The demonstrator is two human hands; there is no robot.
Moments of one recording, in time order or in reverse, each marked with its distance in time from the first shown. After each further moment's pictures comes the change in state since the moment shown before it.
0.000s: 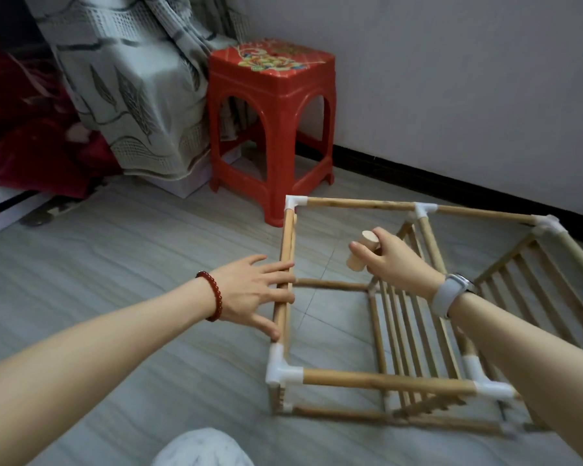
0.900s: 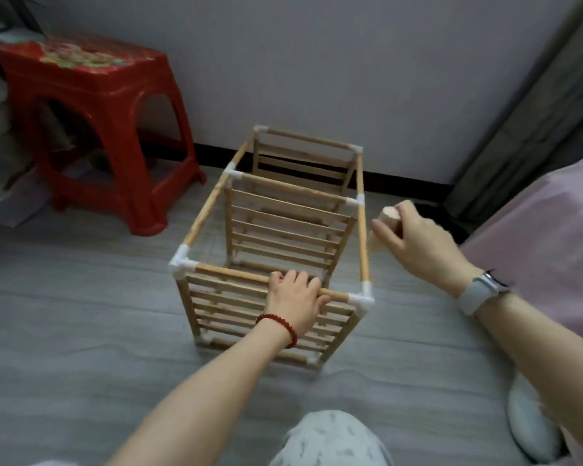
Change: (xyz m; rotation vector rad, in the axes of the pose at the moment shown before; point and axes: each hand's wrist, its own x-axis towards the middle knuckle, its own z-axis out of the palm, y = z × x) left_hand 0.186 0.246 -0.058 -0.241 0.351 -0.263; right_hand -0.196 0.083 -0.170 -0.532 0.510 0.109
